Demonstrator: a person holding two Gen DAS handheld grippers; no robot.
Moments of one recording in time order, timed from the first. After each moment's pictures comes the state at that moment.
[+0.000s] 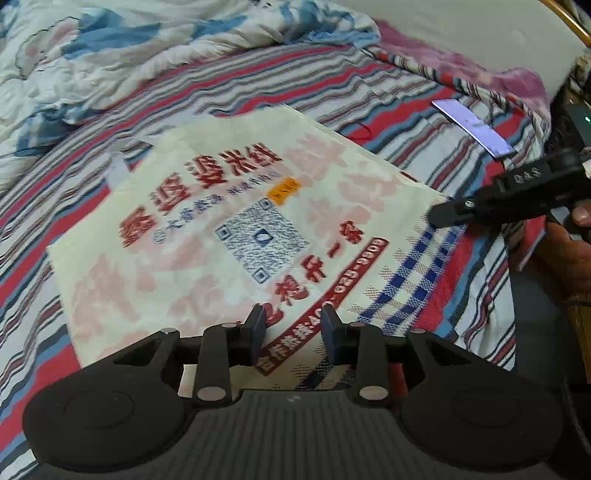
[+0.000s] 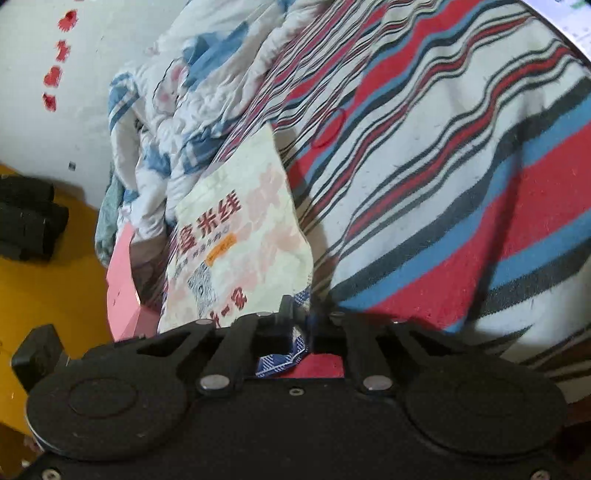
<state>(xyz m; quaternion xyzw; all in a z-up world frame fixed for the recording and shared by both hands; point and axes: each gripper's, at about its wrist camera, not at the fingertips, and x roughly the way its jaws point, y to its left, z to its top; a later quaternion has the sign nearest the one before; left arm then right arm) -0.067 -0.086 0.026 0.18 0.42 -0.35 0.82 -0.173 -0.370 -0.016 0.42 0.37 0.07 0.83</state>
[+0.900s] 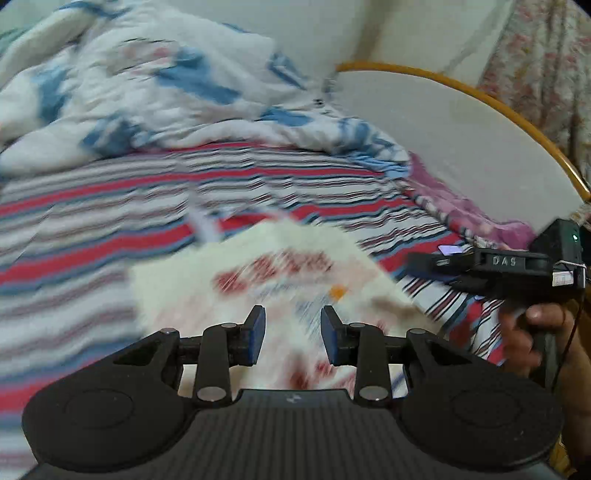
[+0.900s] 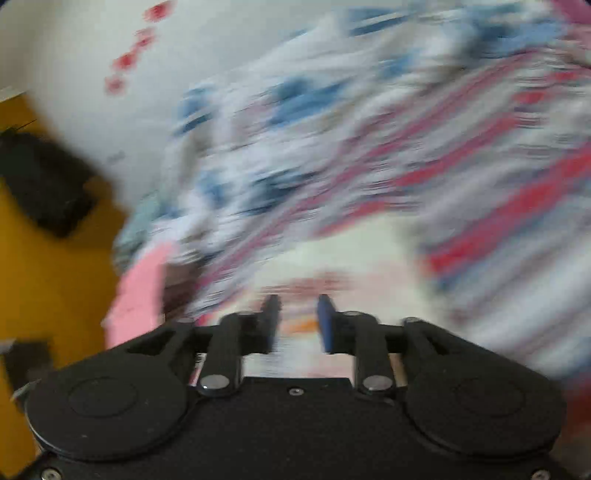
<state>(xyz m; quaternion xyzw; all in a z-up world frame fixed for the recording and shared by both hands) -0.032 -0.009 0.067 -0.01 0.35 -0.36 0.87 -0.103 -0.289 0.038 0.33 0.27 0.14 0.89</state>
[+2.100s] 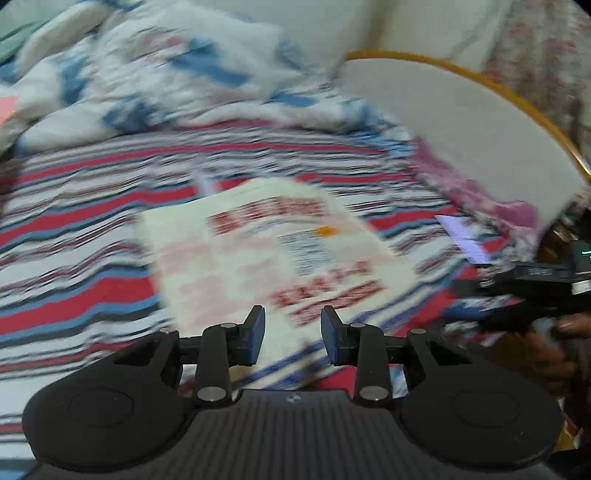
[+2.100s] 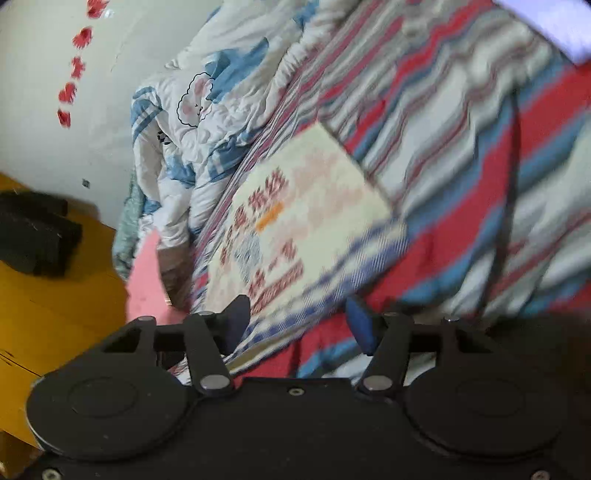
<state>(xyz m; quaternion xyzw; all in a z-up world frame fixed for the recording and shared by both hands) -0.122 0.012 0.064 0.01 0.35 -0.33 0.88 -0.196 -0.307 -0.020 0.48 0.32 0.07 0.81</state>
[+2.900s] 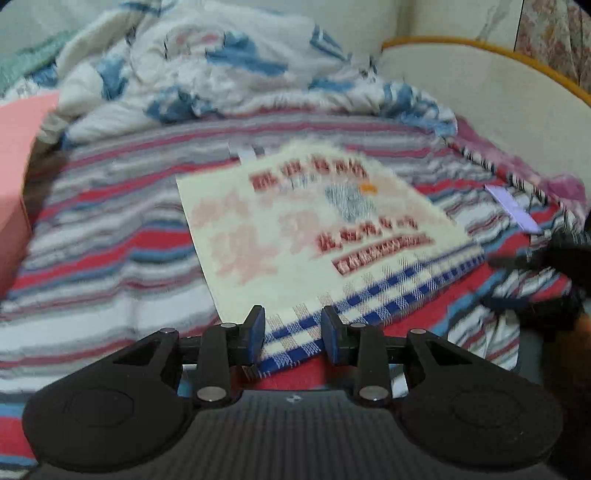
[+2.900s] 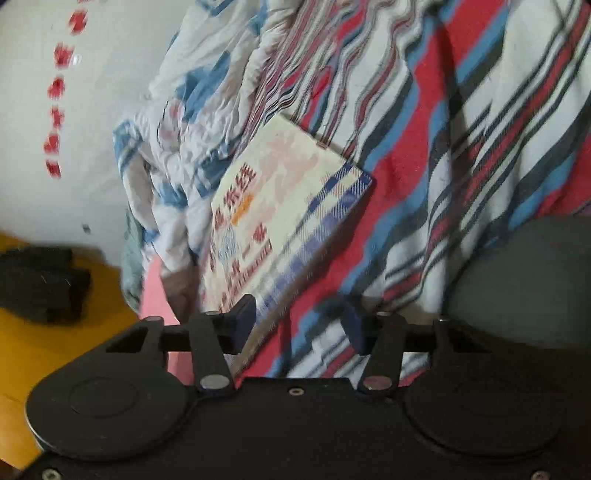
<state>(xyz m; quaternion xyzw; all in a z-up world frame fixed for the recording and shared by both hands) -0.151 0.019 0.021 0.03 0.36 -0.25 0.90 -0.231 -0.294 -0.044 0.55 0.31 0.03 0.78</state>
